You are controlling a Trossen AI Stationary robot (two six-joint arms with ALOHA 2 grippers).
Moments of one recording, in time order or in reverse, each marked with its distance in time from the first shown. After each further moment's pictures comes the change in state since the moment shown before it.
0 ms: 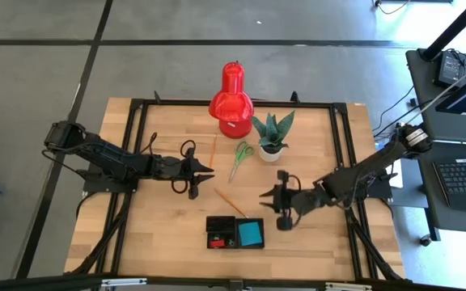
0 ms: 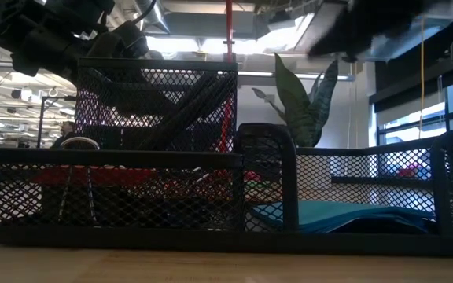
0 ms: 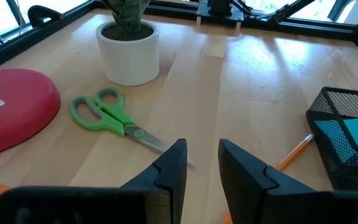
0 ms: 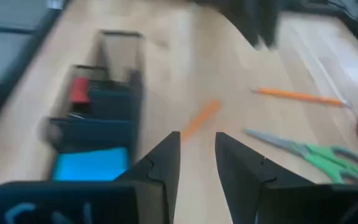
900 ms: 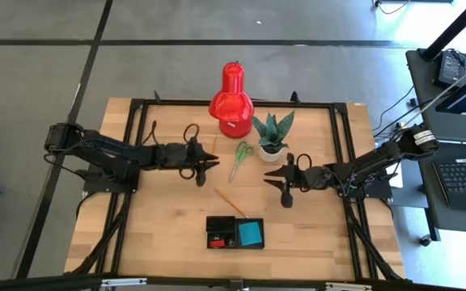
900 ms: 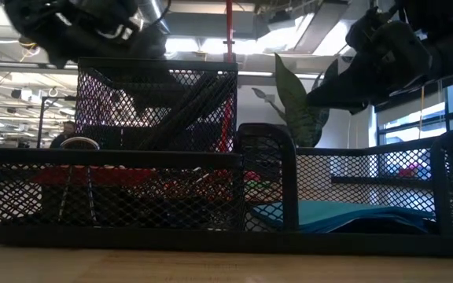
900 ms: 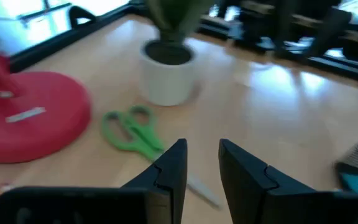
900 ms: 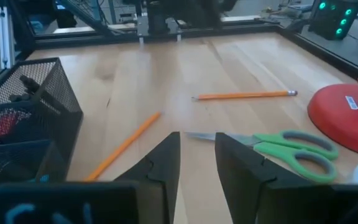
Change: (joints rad) left arm 0.166 0.000 0.111 -0.098 0.077 -0.078; right arm -0.233 -0.074 -0.476 0.717 -0.084 -0.050
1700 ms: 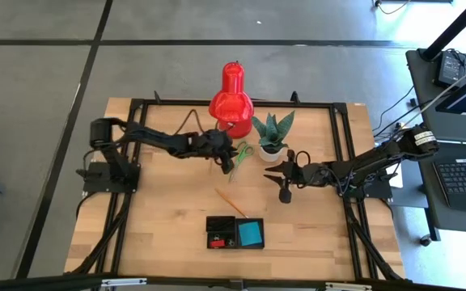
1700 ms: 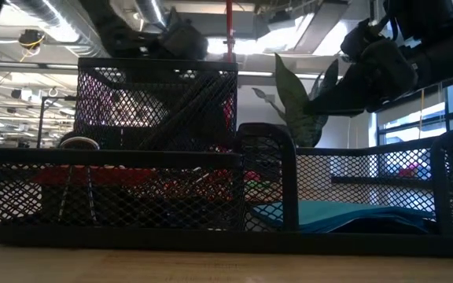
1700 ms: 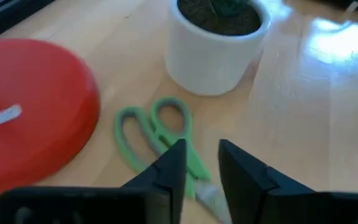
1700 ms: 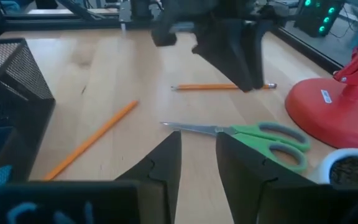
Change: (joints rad) left arm 0.161 0.455 0.394 -0.178 0.103 0.036; right arm -0.054 0.001 0.000 -0.043 0.002 -0.050
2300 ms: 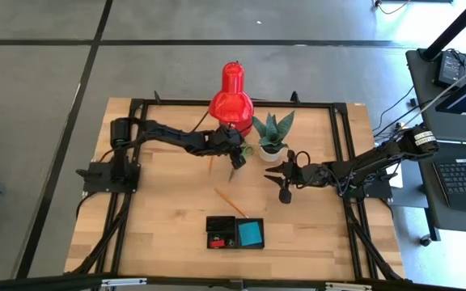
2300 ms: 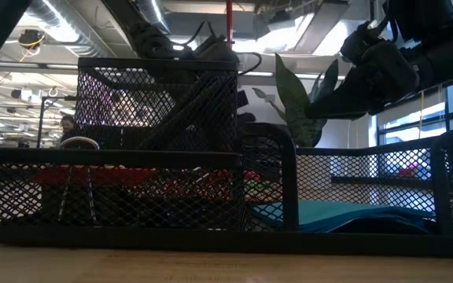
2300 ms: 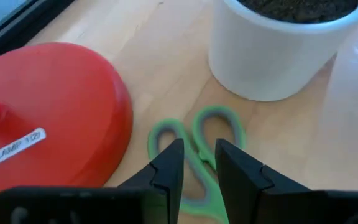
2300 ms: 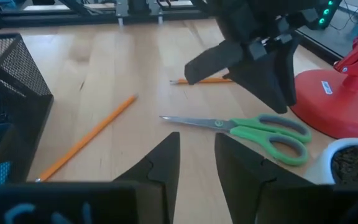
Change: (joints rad) left arm 0.010 0.187 0.231 -0.181 -0.166 0.066; right arm 0.000 0.000 0.000 -0.026 0.000 0.031
